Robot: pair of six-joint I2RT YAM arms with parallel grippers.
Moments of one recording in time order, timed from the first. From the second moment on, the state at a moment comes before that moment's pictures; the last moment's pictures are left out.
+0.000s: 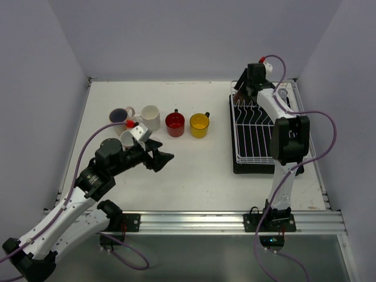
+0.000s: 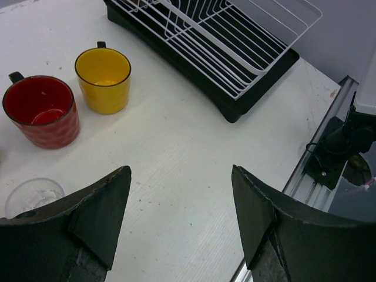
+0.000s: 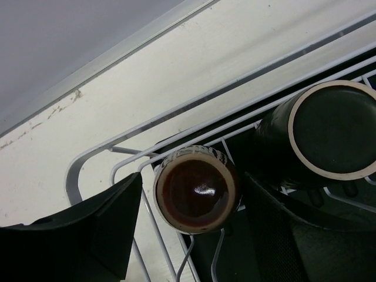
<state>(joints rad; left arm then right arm) -0.62 0.67 0.69 -0.22 0.31 -0.19 0.13 2.09 1.77 -0.34 0.25 0.56</state>
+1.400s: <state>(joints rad) -0.60 0.78 0.67 0.03 0.41 -0.45 0.25 1.23 1.10 -0.08 0.06 0.61</state>
